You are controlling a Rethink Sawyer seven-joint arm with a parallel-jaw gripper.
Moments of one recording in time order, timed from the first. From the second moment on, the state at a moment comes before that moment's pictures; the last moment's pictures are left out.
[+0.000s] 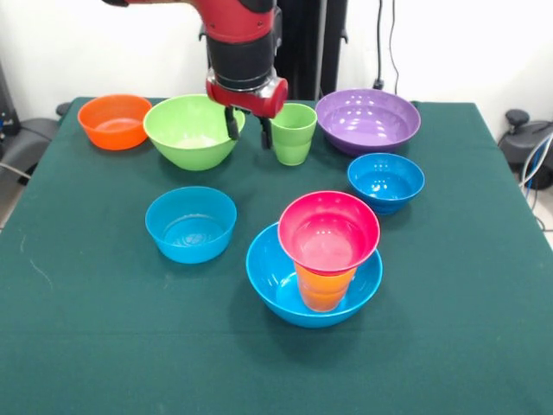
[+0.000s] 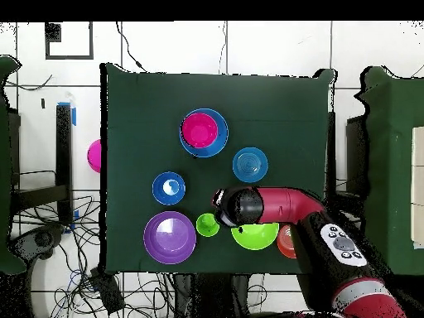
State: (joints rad) arm -0.63 -0.62 0.30 1.86 -0.47 0.54 2.24
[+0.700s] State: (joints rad) arm -0.64 -0.68 0.30 1.86 -0.47 0.57 2.24
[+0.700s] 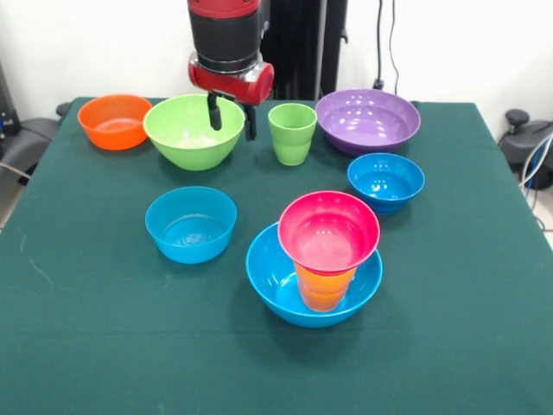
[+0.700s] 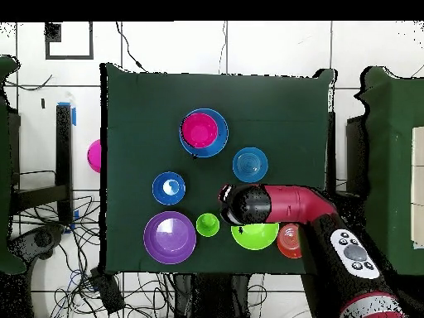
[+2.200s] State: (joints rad) arm -0.65 -0.51 0.28 1.80 -0.56 0.57 2.24
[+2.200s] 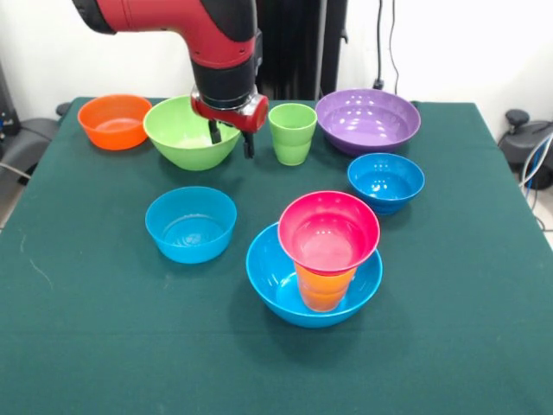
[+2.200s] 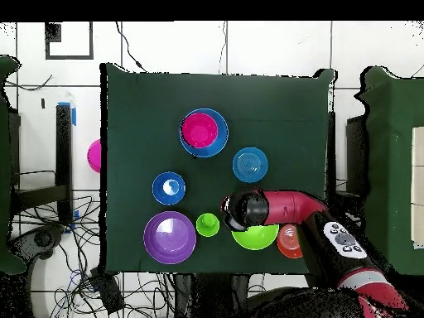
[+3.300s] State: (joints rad) arm -0.66 -0.51 0.26 1.79 -0.59 0.57 2.24
